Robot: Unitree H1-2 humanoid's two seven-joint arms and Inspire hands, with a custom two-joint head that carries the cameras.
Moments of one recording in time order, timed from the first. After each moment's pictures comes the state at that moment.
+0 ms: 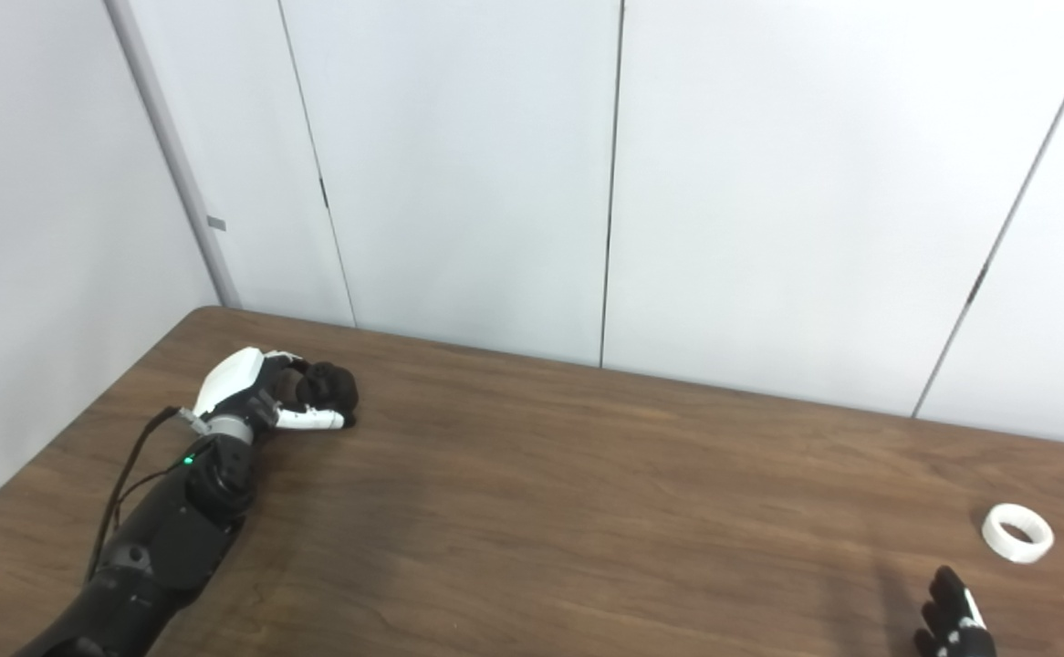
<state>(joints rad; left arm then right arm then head) -0.50 0.50 -0.05 0.56 0.50 0.33 0.12 0.15 -0.12 -0.08 -0.27 0.15 0.11 0.07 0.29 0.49</state>
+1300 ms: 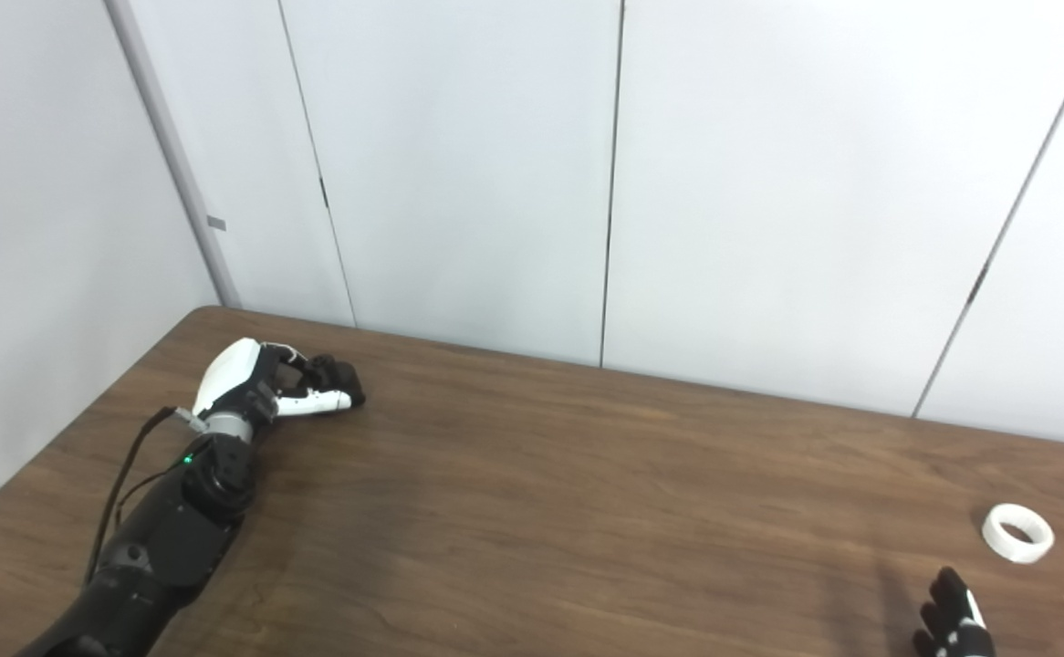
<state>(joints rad) -0.51 0.50 -0.03 0.58 0.46 0.26 0.17 0.16 -0.12 -0.08 -0.29 0.15 0.13 0.06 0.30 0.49</state>
